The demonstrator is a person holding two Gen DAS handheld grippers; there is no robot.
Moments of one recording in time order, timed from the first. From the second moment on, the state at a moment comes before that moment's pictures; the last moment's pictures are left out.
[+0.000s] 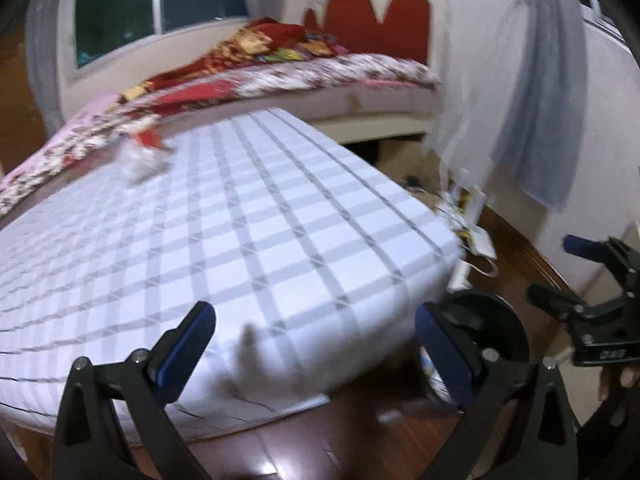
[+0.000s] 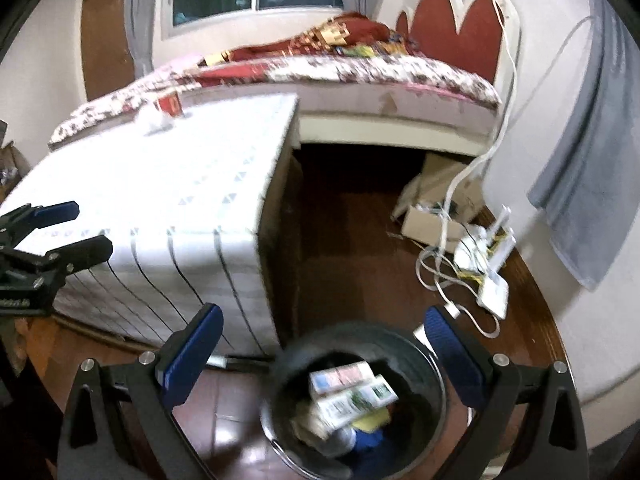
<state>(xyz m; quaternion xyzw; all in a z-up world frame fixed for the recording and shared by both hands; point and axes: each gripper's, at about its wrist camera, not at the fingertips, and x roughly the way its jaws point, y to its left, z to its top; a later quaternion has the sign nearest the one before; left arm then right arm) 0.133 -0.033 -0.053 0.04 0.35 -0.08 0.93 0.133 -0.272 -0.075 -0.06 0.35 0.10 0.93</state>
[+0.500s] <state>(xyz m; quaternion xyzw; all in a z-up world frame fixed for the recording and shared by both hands) 0.250 0.111 -0.021 0.00 0.33 0.07 0.94 0.265 -0.146 -0.018 -0.05 0.33 0.18 0.93</state>
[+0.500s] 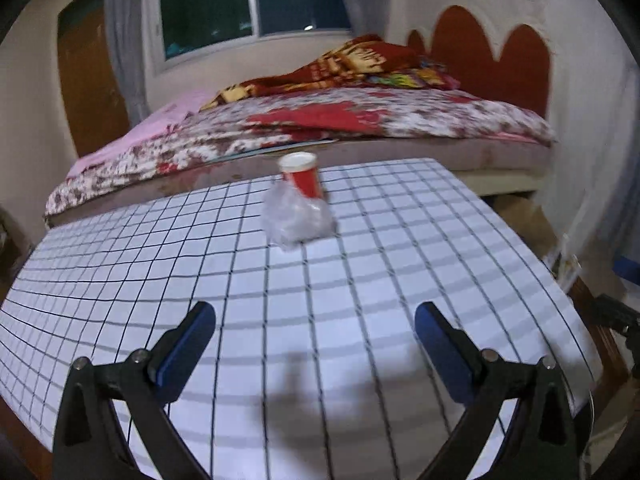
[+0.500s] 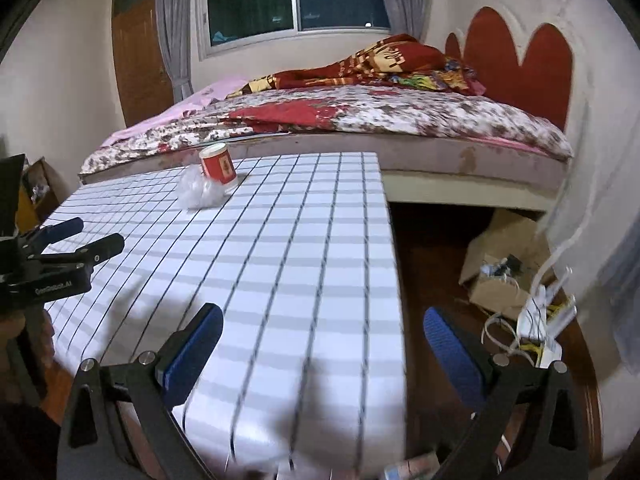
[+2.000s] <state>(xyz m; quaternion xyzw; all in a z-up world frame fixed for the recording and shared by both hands) 0.370 0.270 -0.077 -0.05 0.38 0.12 0.92 0.508 0.147 -0.068 -0.10 0.37 0.26 0.89</state>
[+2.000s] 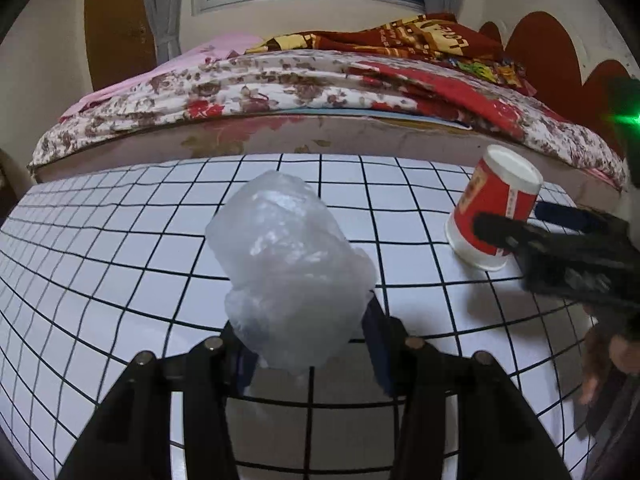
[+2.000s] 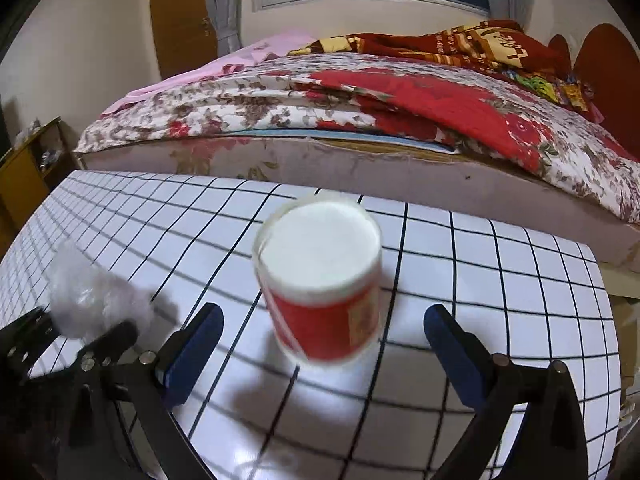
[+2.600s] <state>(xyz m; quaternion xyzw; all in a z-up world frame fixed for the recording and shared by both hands) 0.316 0.203 -0.052 -0.02 0.36 0.07 0.93 0.424 0.062 -0.031 -0.07 0.34 0.29 0.89</state>
